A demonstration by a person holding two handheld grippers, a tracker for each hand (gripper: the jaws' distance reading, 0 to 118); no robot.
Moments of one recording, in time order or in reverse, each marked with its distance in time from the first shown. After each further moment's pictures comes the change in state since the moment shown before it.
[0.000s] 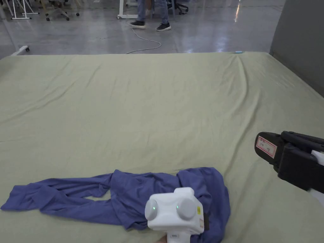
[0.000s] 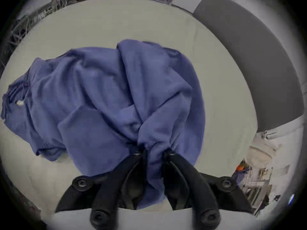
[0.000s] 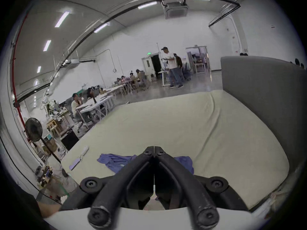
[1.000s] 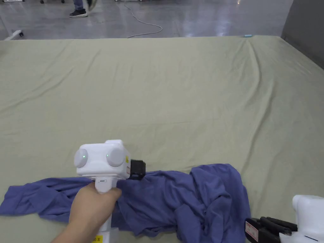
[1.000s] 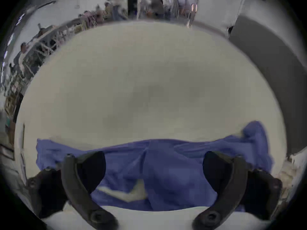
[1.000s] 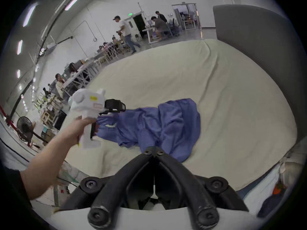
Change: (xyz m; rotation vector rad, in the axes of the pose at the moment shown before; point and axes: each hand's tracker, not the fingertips) left arm -0.190 0.131 0.023 0.065 0.364 -0.001; right arm 0.004 -0.102 -0.102 -0.452 -0.128 -0.112
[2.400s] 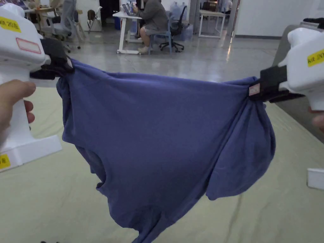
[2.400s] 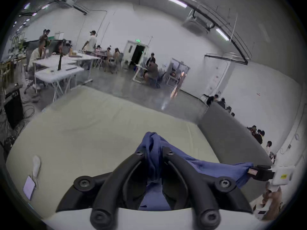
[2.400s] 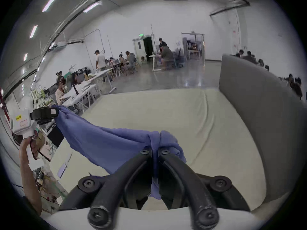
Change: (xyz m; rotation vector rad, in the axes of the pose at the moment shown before) left arm -0.096 0.102 0.416 0.758 -0.293 0.263; right arm -0.034 0.319 0.115 0.271 -0.025 0.173
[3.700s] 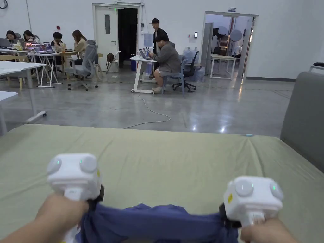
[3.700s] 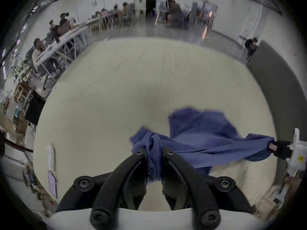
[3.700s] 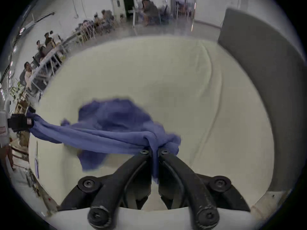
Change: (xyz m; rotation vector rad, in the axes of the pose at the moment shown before) left arm -0.091 -0.163 -0.223 -0.660 0.404 -0.169; right arm 0.037 -0.150 -0.308 -0.517 -0.159 -0.068
